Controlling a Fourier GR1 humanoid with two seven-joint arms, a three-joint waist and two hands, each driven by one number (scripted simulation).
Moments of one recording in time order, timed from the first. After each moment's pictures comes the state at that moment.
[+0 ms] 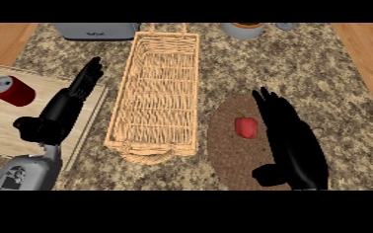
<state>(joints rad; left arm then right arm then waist) -0.18 0.34 -0.09 -1.56 0.09 -0.07 -0.01 -0.09 -0.24 0.43 -1.96 1.00 0.28 0.66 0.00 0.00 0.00</state>
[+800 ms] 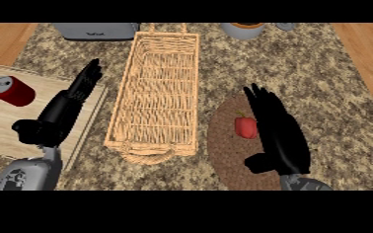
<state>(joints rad) -0.16 0.28 -0.02 -1.58 0.02 -0.14 0.01 -0.09 -0.15 0.38 -1.81 1.09 0.16 0.47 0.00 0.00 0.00</state>
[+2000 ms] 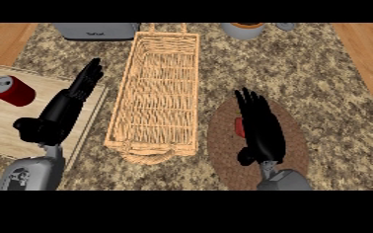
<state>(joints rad) -0.17 0.21 0.04 -1.57 -0.04 -0.21 0.01 -0.13 -0.05 0.34 -1.55 1.26 0.10 0.44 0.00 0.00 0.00</state>
